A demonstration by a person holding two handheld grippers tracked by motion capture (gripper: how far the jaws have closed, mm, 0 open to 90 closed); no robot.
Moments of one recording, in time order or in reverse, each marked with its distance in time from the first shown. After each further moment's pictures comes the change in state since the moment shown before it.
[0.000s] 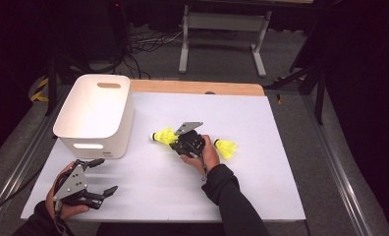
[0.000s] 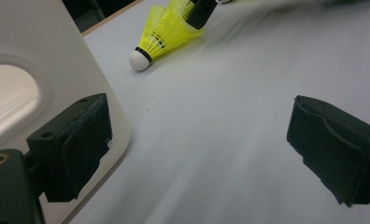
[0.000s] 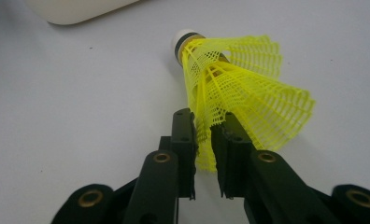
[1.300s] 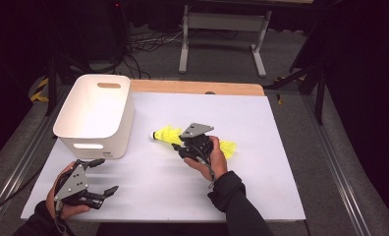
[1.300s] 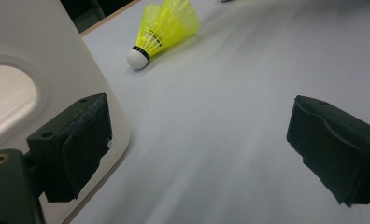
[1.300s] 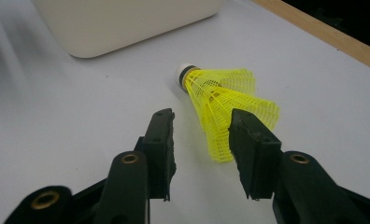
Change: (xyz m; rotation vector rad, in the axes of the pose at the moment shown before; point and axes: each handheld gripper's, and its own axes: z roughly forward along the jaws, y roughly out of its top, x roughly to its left) left arm 0.000 0.001 0.001 0.009 0.007 0.015; right arm 0.016 0.003 -0.047 -0.110 -0.074 -0.017
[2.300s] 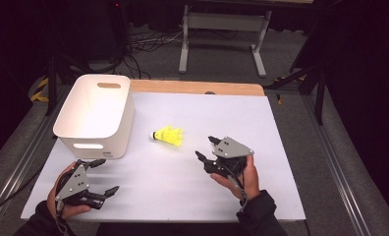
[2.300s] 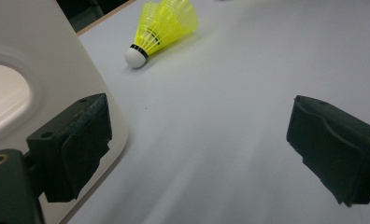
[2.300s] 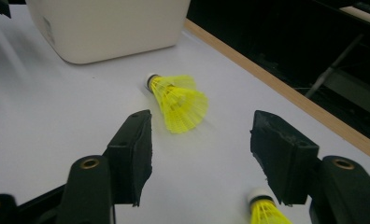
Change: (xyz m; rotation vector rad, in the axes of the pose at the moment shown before) left arm -0.001 0.000 0.002 0.004 -0.008 -0.005; right arm 0.008 -0.030 -0.103 -0.147 -0.177 -0.094
